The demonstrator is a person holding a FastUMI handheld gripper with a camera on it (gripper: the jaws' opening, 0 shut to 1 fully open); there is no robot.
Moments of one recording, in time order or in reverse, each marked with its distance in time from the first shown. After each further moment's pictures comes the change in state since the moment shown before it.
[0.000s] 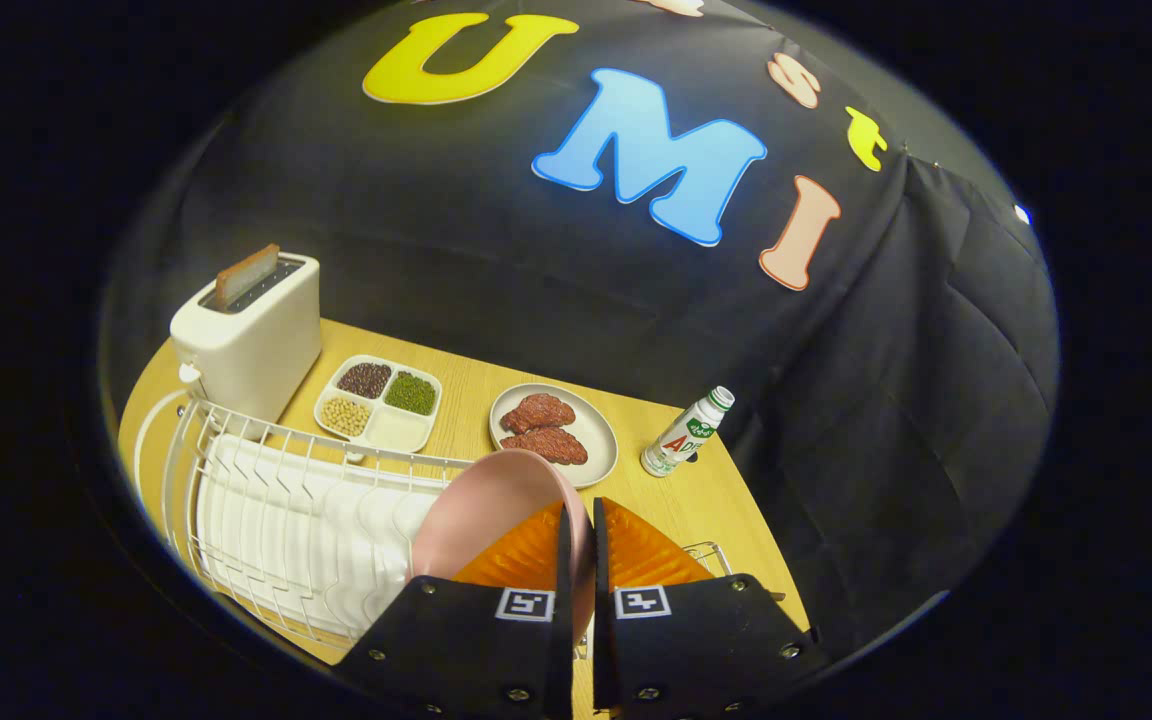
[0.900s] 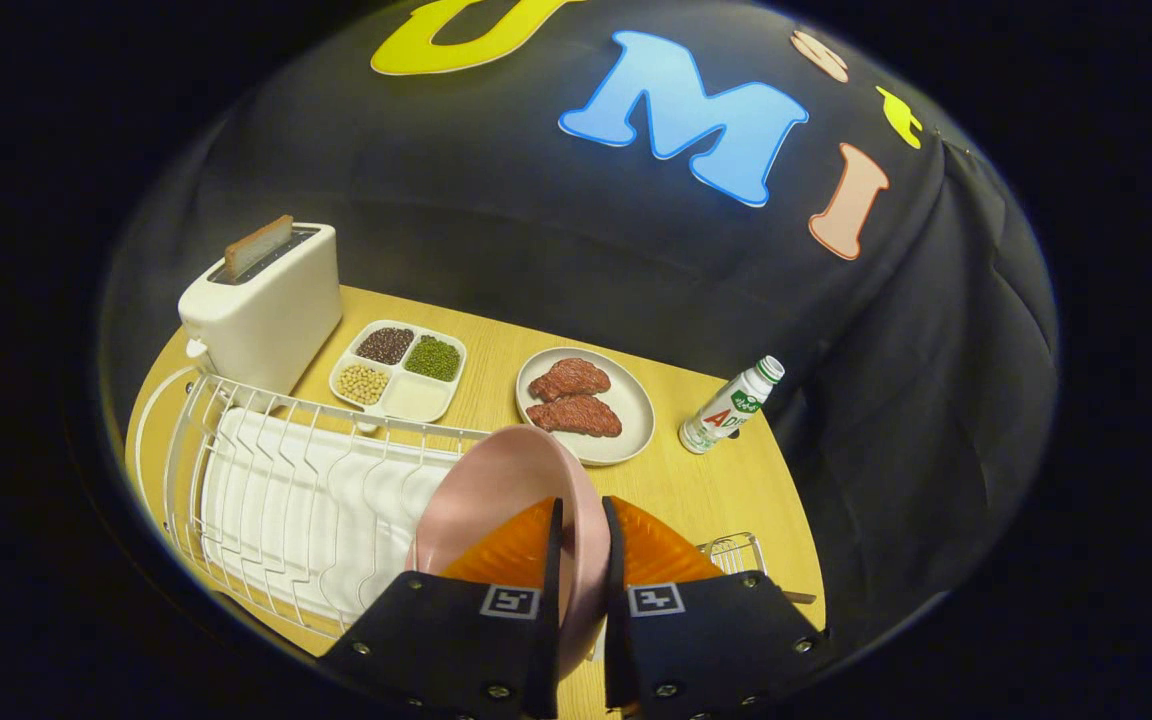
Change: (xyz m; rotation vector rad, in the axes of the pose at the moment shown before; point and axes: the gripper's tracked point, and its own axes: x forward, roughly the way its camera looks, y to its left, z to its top) arm 0.016 0.011 -0.011 0.064 0.090 0.132
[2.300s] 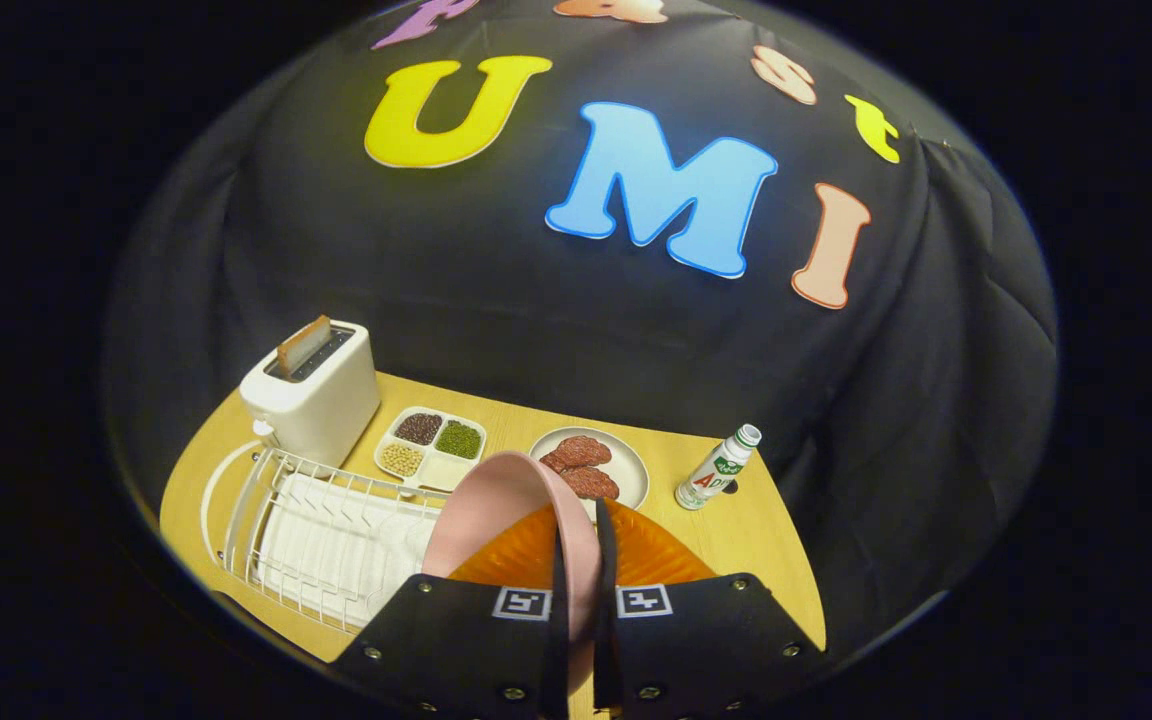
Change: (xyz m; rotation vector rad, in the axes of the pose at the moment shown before) arm -0.078 -0.053 0.054 0.088 -0.210 0.161
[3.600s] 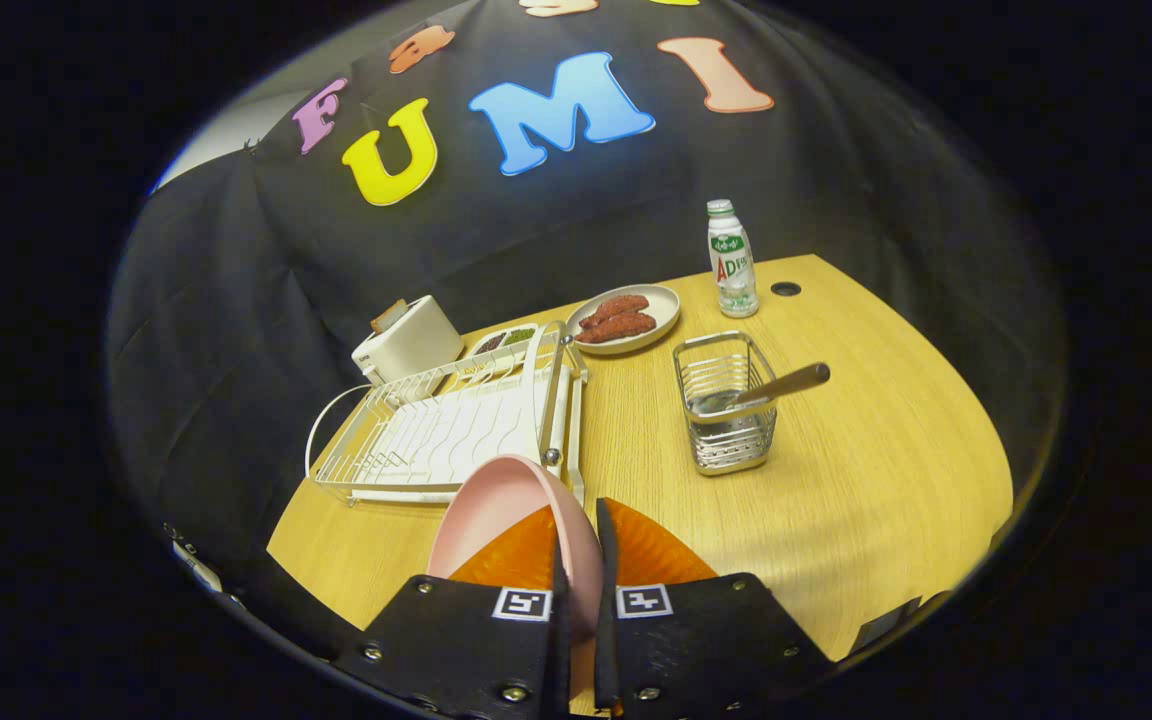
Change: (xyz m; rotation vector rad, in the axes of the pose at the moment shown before) arm -0.041 -0.056 -0.264 0.422 0.102 0.461
